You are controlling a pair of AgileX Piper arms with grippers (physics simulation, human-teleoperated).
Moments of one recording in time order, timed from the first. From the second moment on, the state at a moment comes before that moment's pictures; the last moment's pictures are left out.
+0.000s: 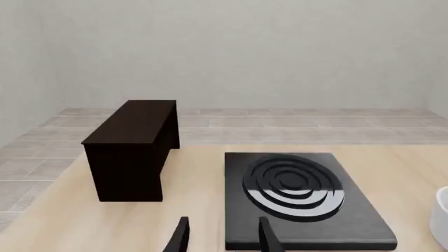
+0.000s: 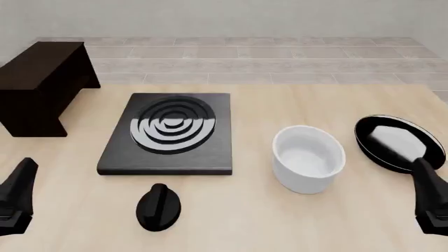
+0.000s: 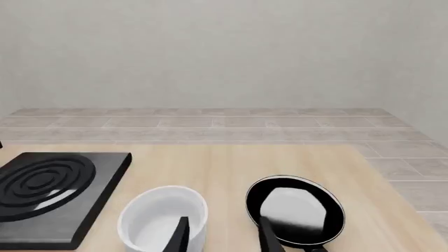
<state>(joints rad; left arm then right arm) 0.00 0.00 0.00 0.00 0.00 0.00 0.00 0.00 0.00 0.00</state>
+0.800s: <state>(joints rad) -0.12 0.16 -0.07 -0.06 0.05 0.00 0.01 0.00 0.00 0.00</state>
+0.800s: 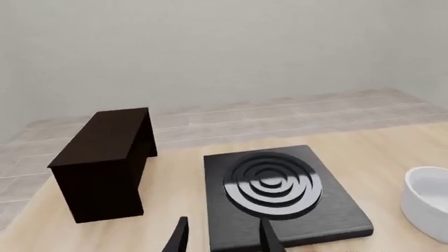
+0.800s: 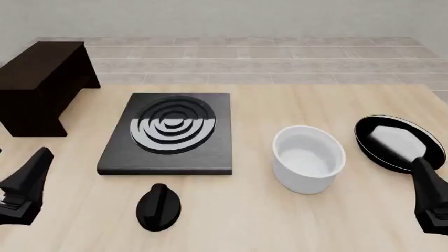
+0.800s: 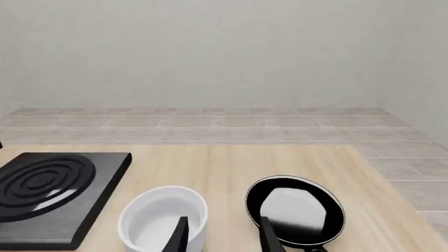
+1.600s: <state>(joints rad) -0.48 1.03 -0.34 -0.49 0.06 0.00 0.01 -0.01 0.00 0.00</state>
